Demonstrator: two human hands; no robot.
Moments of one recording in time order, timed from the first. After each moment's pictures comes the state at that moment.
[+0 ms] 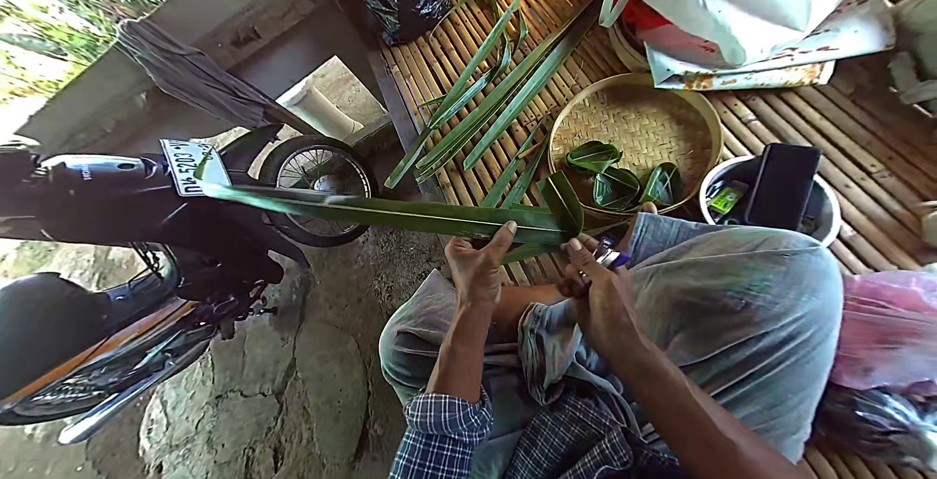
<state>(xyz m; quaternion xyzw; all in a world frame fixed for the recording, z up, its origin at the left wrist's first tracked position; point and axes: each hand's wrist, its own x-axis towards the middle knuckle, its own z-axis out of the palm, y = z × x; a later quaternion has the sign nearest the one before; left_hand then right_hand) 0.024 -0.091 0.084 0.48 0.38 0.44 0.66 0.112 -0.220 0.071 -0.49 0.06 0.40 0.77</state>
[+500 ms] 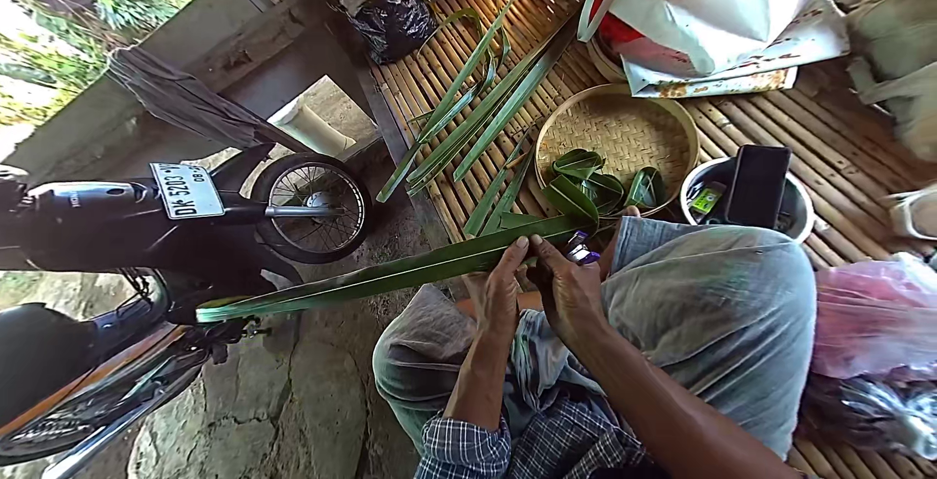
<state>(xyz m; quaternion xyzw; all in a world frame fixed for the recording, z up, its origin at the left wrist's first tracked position) 0.041 -0.130 0.084 0.44 0.36 0.44 0.69 0.103 -0.189 0.087 -0.45 0.11 0.36 0.81</state>
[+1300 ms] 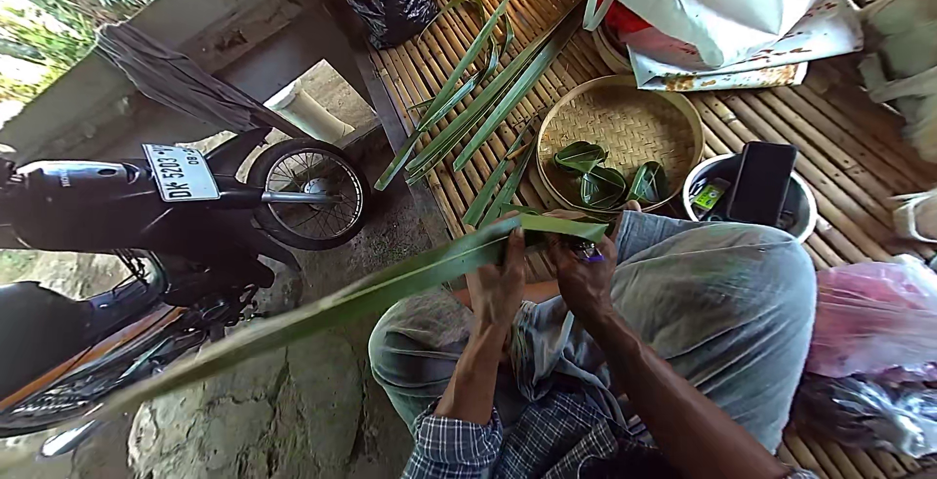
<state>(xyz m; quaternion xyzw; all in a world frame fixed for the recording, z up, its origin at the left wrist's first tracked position) 0.033 -0.132 0.089 0.68 0.40 0.37 0.49 0.125 -0.204 0.059 -0.60 -0.24 0.15 0.74</state>
